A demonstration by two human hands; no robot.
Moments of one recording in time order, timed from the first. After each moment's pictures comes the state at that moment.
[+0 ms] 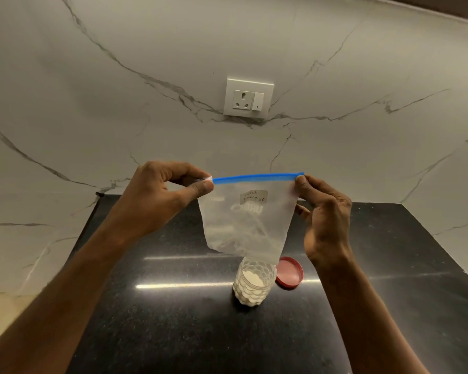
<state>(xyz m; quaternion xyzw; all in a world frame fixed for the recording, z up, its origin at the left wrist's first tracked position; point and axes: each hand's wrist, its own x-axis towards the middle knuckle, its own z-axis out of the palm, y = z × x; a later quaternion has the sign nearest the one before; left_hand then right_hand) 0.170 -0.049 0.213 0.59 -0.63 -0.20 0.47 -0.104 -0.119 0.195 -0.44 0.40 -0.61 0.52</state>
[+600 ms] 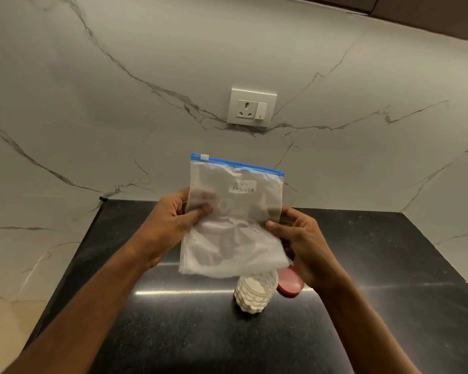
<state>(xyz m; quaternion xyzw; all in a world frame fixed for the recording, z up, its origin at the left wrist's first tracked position) 0.160 -0.056 0.163 0.52 -0.46 -0.48 0.54 -0.105 -0.107 0.166 -0.54 0.41 -0.39 0.62</state>
